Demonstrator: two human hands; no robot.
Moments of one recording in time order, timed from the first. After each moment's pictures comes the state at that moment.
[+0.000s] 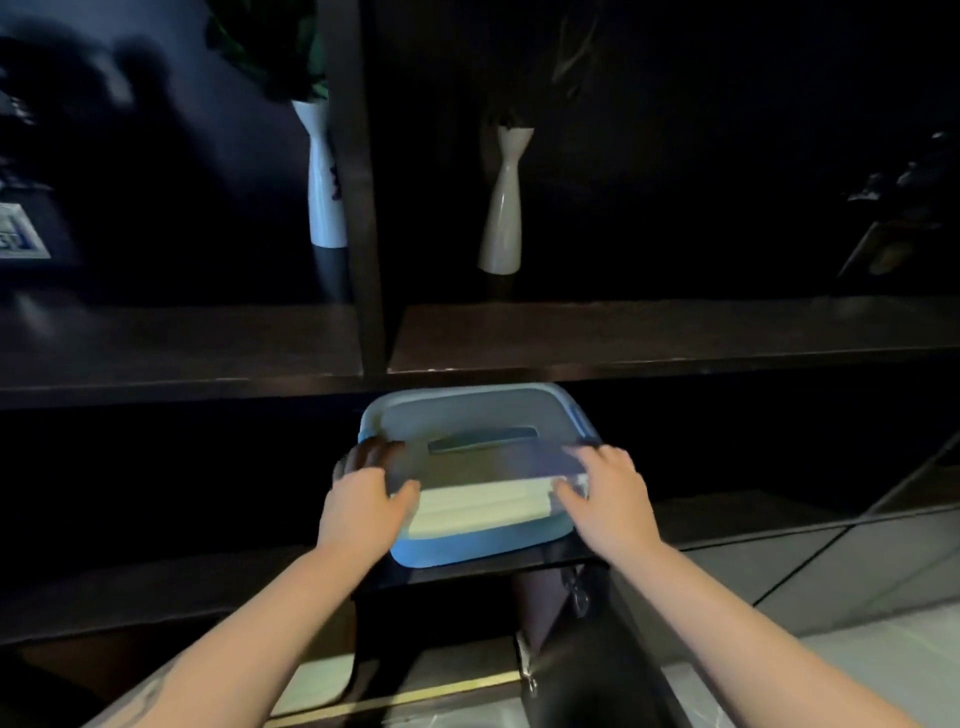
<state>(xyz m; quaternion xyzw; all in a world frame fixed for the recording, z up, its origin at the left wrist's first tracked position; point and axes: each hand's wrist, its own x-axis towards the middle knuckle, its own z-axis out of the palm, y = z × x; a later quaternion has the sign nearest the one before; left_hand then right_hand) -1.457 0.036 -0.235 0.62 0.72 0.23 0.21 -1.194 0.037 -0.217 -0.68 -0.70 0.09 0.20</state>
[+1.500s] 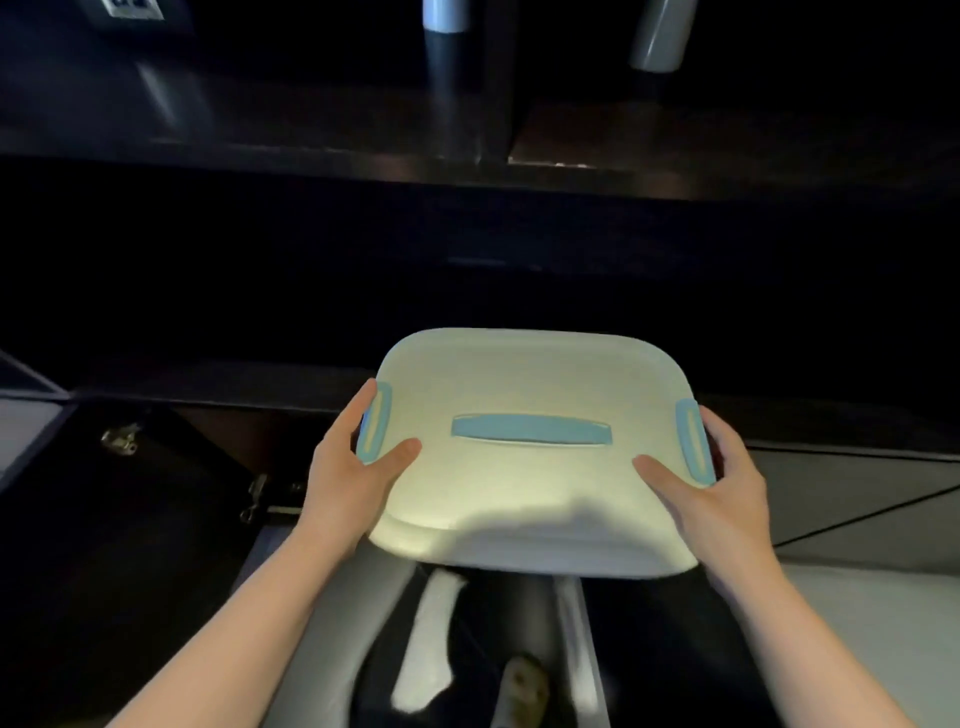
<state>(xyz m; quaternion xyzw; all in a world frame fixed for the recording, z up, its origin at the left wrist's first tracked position) -1.495 -0.120 -0.258 0.37 0.71 0.46 0.38 -1.195 -0.070 -0.275 -0.63 -0.47 0.44 0.44</state>
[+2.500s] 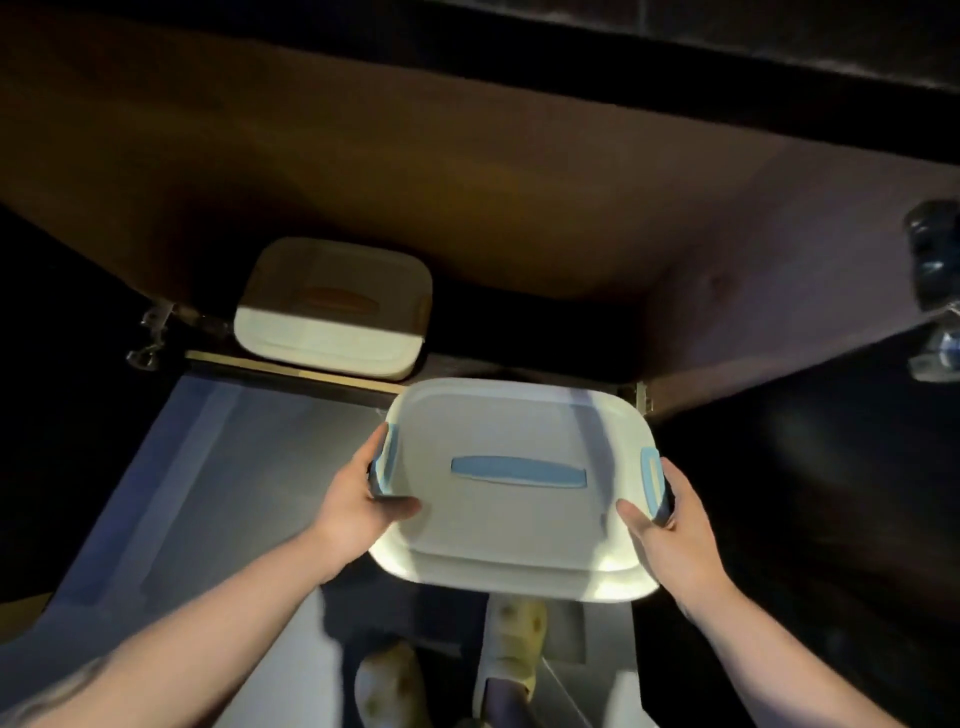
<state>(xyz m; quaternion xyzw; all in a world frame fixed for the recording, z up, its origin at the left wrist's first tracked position) -1.508 -0.137 -0.700 0.29 0.73 0.28 0.55 -1.198 -0.069 -0.688 -0.73 -0.48 0.47 0.13</state>
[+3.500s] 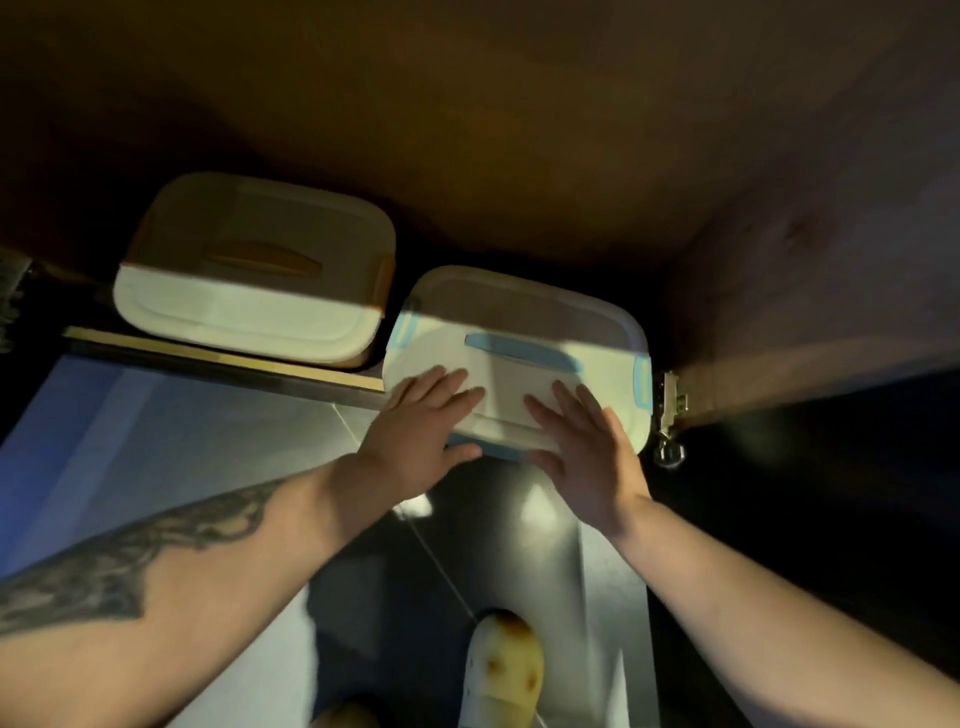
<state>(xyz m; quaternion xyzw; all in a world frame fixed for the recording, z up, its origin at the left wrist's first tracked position) -1.469 -0.023 -0.857 0.73 0.64 0.00 0.26 -1.252 0.013 -0.848 -0.50 -0.84 0.15 -0.11</state>
